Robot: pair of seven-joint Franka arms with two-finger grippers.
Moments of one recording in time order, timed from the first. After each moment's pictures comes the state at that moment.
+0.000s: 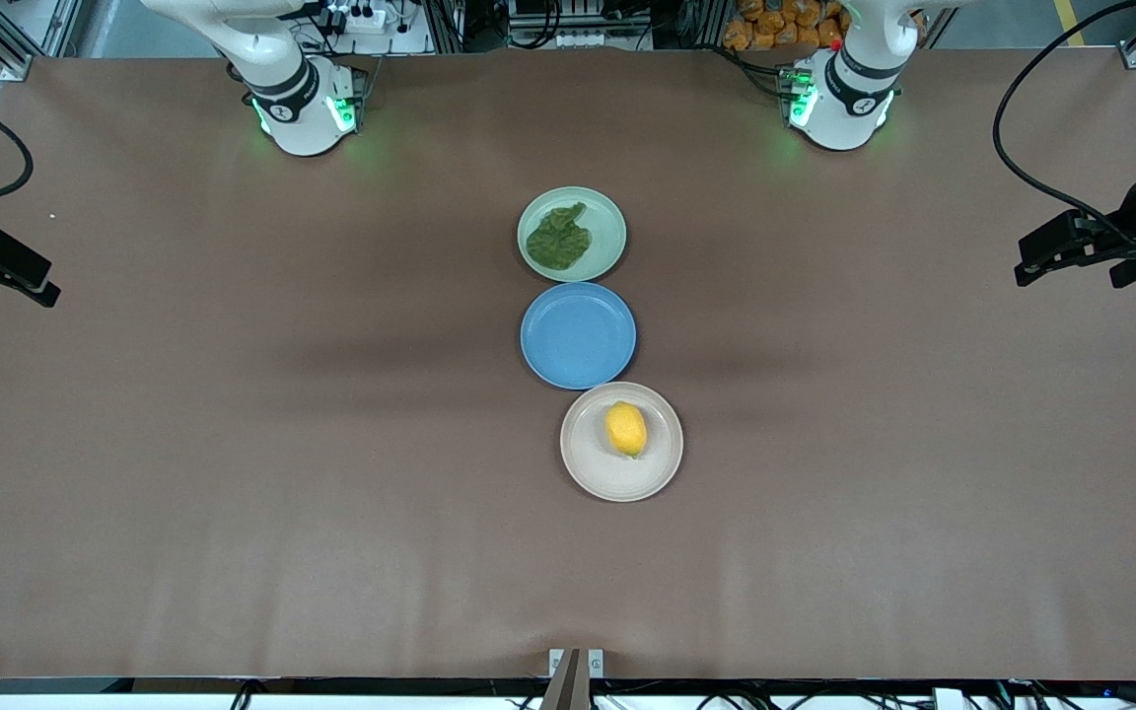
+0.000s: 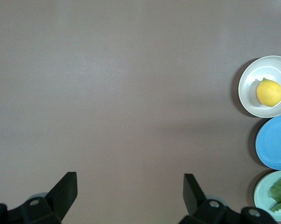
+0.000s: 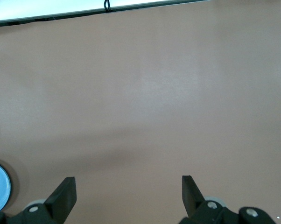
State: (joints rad) left arm 0.02 0.12 -0.11 -1.37 0.01 1.49 -0.05; right arm 0.02 0.08 -0.04 -1.42 -0.02 1.59 0.11
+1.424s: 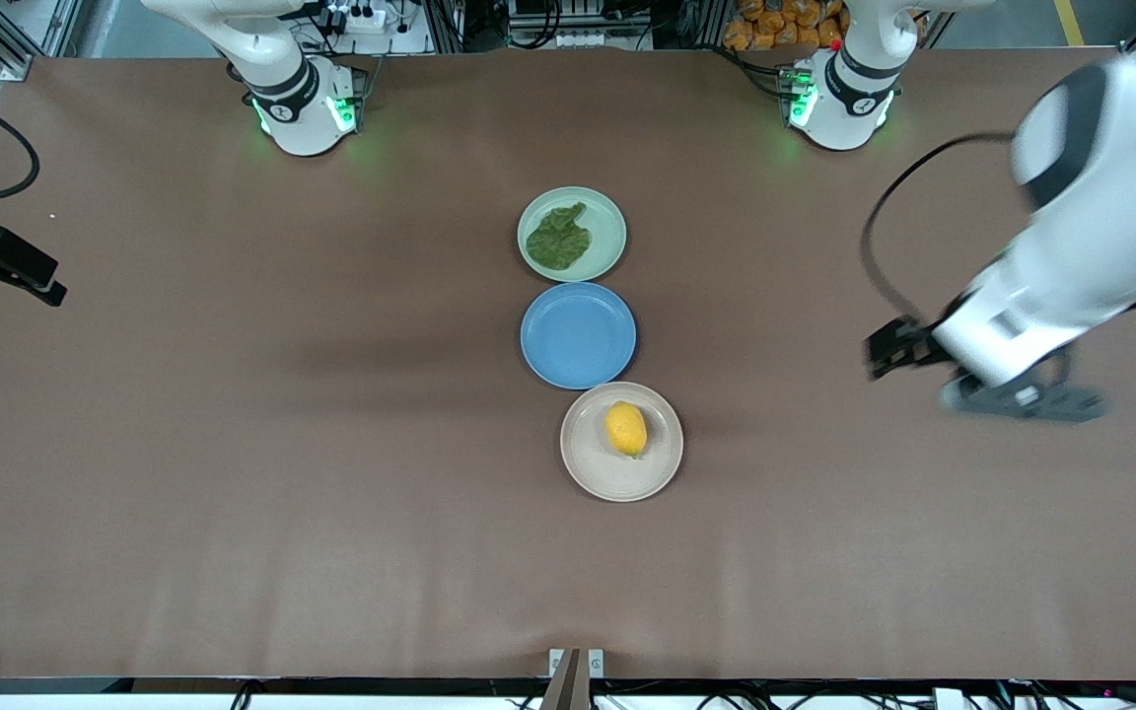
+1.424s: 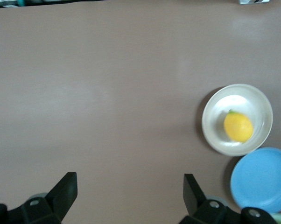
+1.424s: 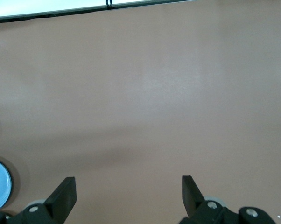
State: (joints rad) left arm -0.17 0.35 -0.13 -1.39 -0.01 1.84 -0.21; right arm 0.03 0.08 -0.04 -1.42 -0.02 1.58 0.11
